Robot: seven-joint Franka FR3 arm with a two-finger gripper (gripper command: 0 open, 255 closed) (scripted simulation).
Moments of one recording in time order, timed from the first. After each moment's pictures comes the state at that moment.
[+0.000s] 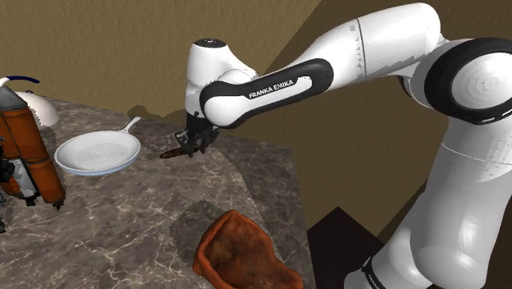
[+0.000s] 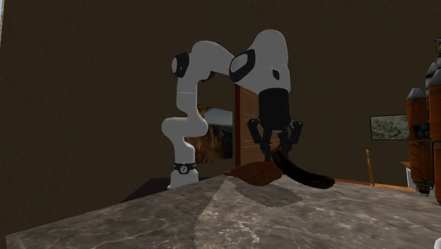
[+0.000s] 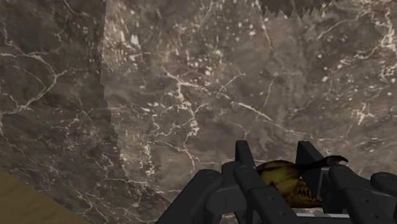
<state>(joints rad) 0.20 0.27 0.30 -1.87 -0.25 2.25 0.62</state>
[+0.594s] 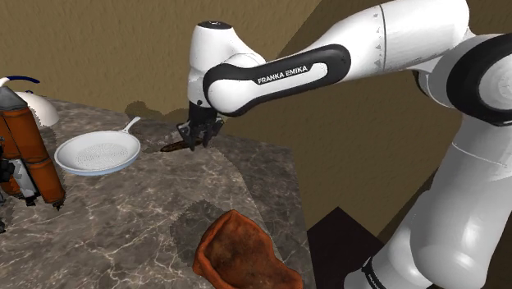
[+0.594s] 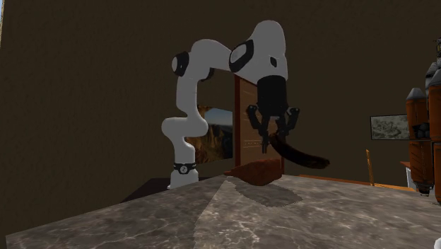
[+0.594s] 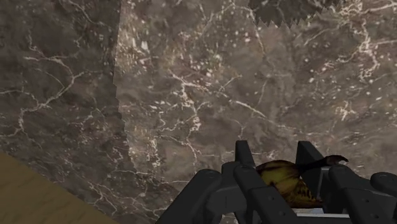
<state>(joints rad) 0.20 0.20 0.31 -1.88 -0.22 2.18 0.60</state>
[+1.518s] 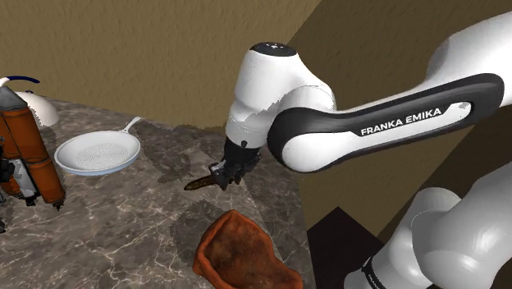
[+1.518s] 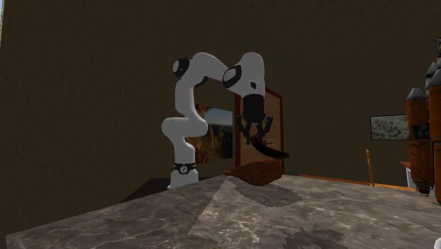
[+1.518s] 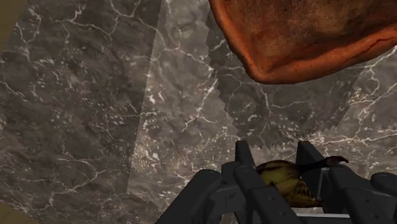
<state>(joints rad) 0.28 -0.28 0.38 -2.40 -0.05 2.26 0.67</state>
